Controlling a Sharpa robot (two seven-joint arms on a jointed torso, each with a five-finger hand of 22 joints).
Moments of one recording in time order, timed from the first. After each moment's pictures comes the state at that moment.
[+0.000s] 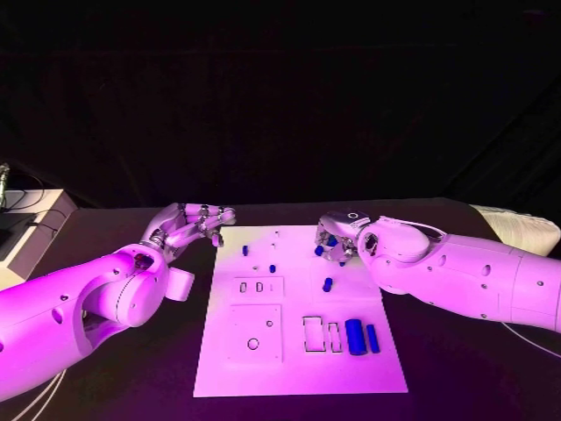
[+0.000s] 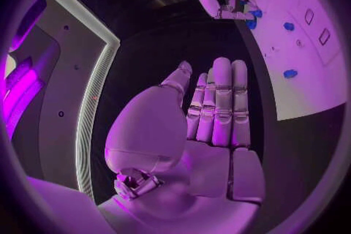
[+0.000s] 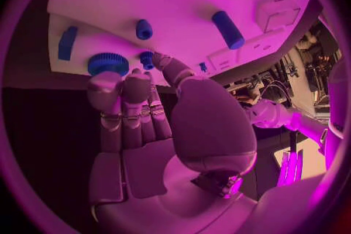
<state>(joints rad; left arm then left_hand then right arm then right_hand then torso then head) 1.02 -0.88 0.13 1.54 -0.30 -0.34 0.31 1.34 -0.01 0.12 0.02 0.05 1.07 0.15 0.07 0.07 1.19 0.09 0.06 0.06 1.22 0.01 0.85 0.56 0.12 0.93 0.02 0.99 0.54 1.22 -0.66 -0.15 1.30 -1.67 -0.28 -0.23 1.27 -0.15 0.35 -0.14 0.33 1.14 0.14 0.07 0.07 1.12 0.10 0.06 0.06 1.42 -0.01 1.09 0.48 0.16 1.41 -0.02 0.93 1.05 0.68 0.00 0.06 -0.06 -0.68</state>
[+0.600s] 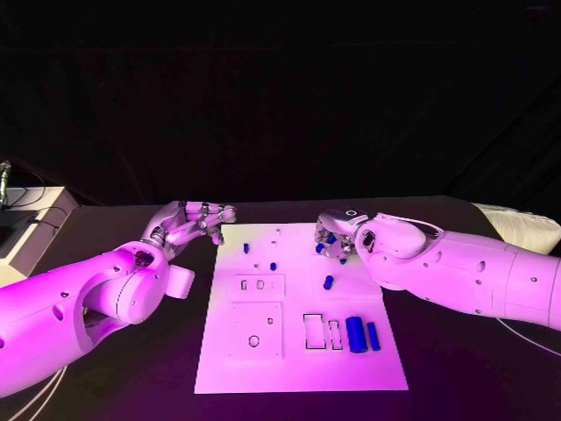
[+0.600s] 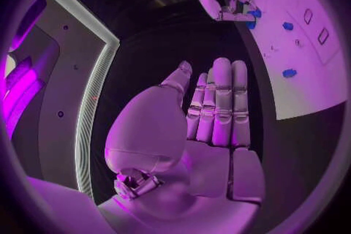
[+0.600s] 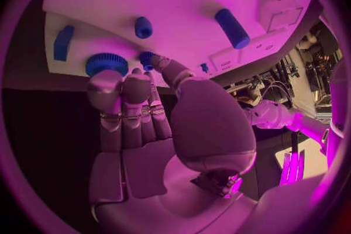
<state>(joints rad) 1.02 -0.88 0.13 1.54 -0.30 -0.34 0.30 1.34 -0.01 0.12 0.02 0.05 1.07 0.15 0.07 0.07 1.19 0.09 0.06 0.06 1.22 0.02 0.86 0.55 0.12 0.92 0.02 1.00 0.54 1.22 -0.63 -0.15 1.27 -1.66 -0.27 -0.23 1.26 -0.14 0.38 -0.14 0.33 1.13 0.14 0.07 0.07 1.13 0.09 0.06 0.06 1.42 -0.01 1.09 0.48 0.16 1.43 -0.02 0.87 1.14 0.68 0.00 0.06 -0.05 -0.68</state>
